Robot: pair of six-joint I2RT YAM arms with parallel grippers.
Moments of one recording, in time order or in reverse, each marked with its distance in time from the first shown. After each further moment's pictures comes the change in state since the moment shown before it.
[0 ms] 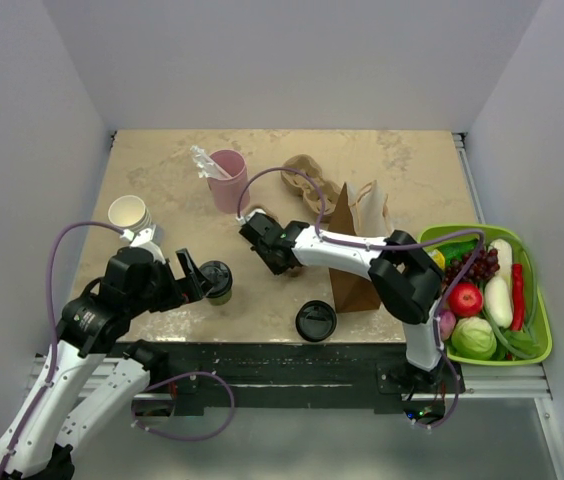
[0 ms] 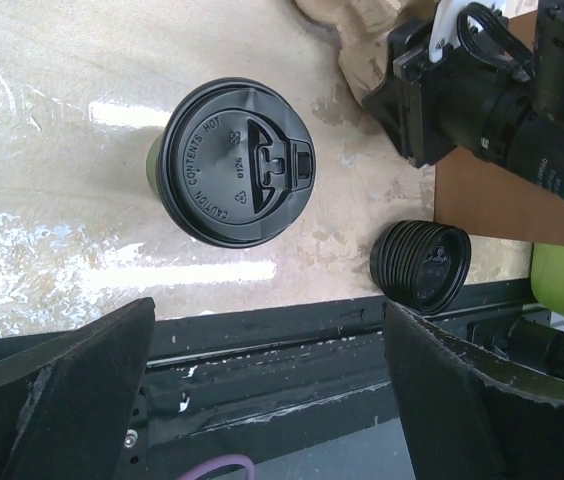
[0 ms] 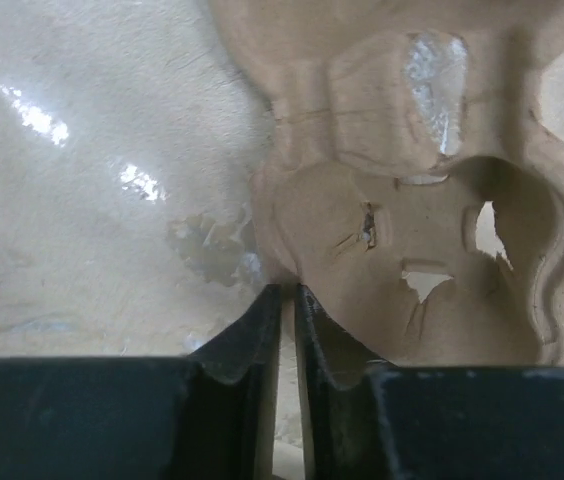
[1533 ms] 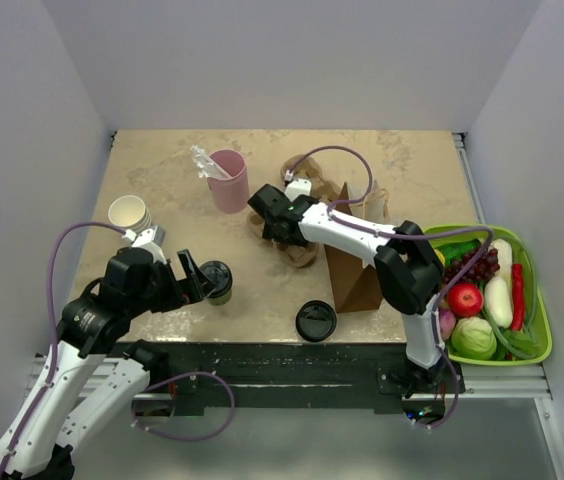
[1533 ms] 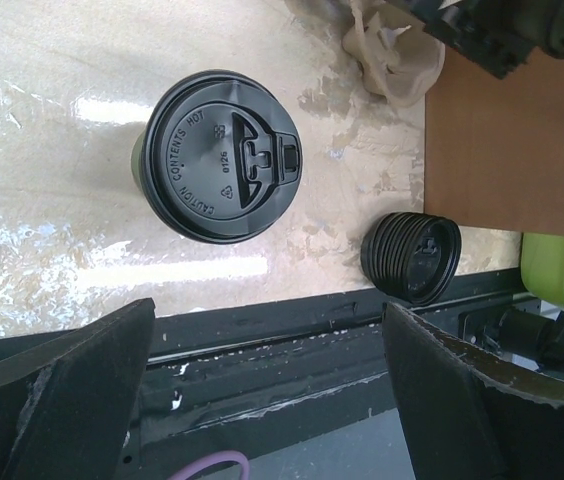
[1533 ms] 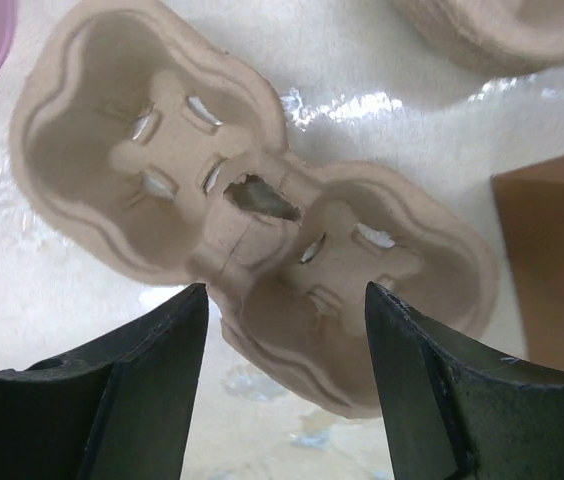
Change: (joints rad) left arm 0.000 -0.005 -0.005 0.008 0.032 0.000; right arm -0.119 0.023 0.159 -0.113 0.198 0.742
